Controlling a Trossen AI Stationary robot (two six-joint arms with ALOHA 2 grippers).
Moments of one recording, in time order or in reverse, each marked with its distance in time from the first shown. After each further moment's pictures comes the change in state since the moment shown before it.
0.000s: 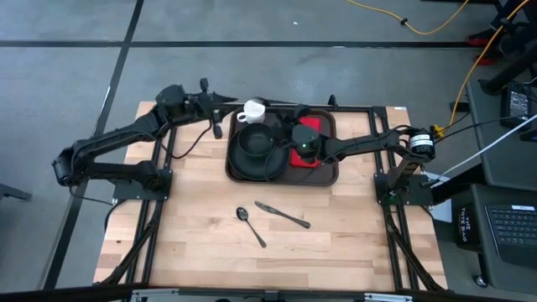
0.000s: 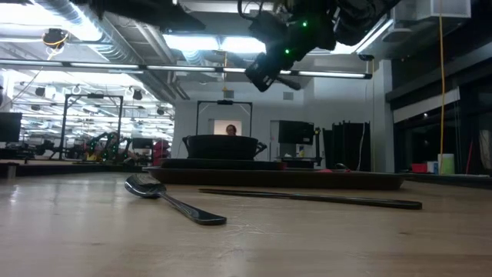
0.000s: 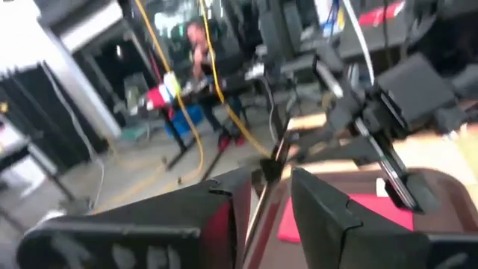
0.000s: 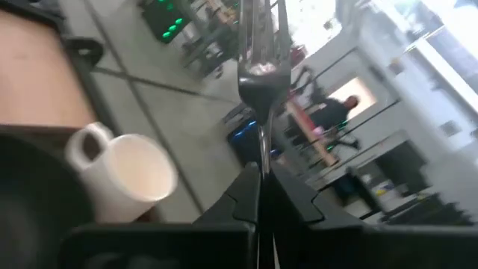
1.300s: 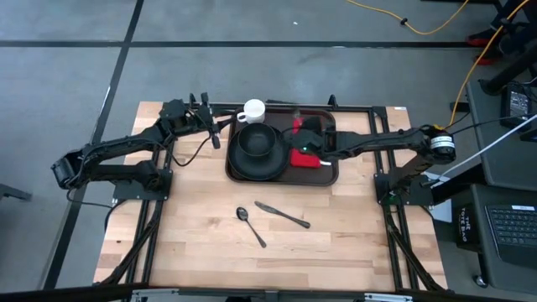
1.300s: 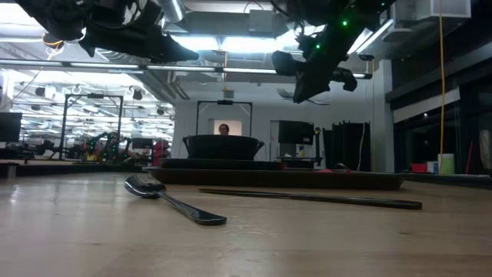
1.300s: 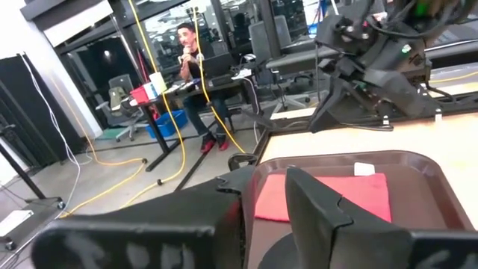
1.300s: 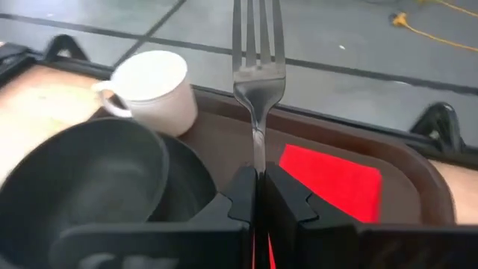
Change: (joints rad) left arm 0.064 -0.016 -0.317 0.329 0.109 -0.071; right arm -0.007 -0.184 0.001 -0.937 -0.098 1.550
